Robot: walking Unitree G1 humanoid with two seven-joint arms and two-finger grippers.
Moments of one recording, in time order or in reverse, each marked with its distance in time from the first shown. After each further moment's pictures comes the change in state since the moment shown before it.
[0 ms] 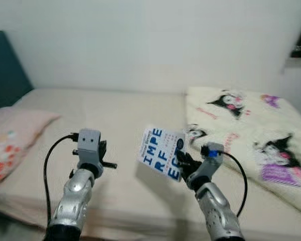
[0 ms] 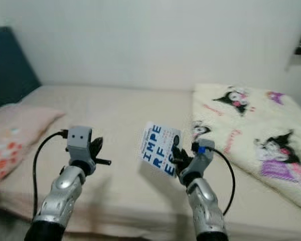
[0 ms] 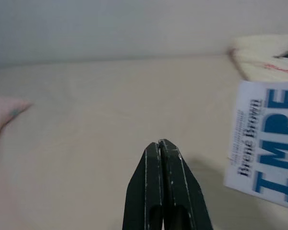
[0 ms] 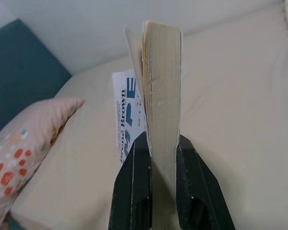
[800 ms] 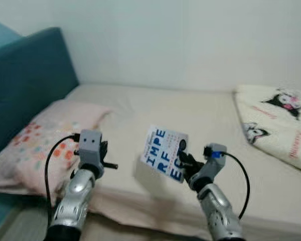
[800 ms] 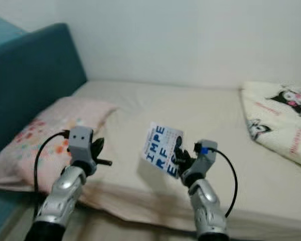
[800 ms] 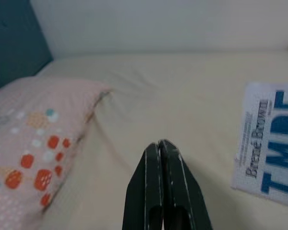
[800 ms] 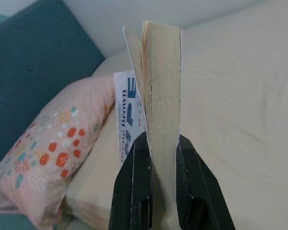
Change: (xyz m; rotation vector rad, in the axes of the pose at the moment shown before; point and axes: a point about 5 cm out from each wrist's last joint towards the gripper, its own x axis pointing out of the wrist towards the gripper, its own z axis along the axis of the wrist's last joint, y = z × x) left arm 0.000 0.001 0.000 0.003 -0.001 -0.001; right arm -0.001 -0.001 0.000 0.006 -0.007 -0.008
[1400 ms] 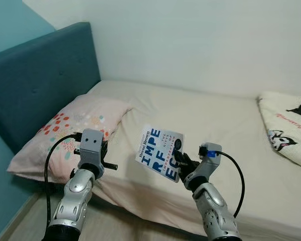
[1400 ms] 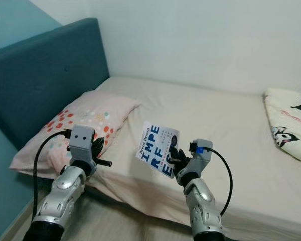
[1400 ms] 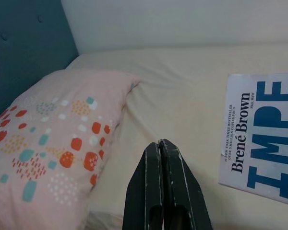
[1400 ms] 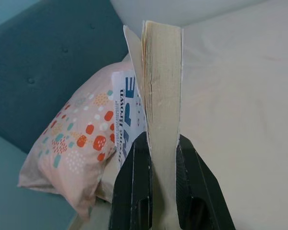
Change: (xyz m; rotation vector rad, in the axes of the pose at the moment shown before) left arm -0.001 -0.005 0.000 0.043 0.000 -0.038; right arm 0.002 0.007 -0.002 0.014 0.001 0.020
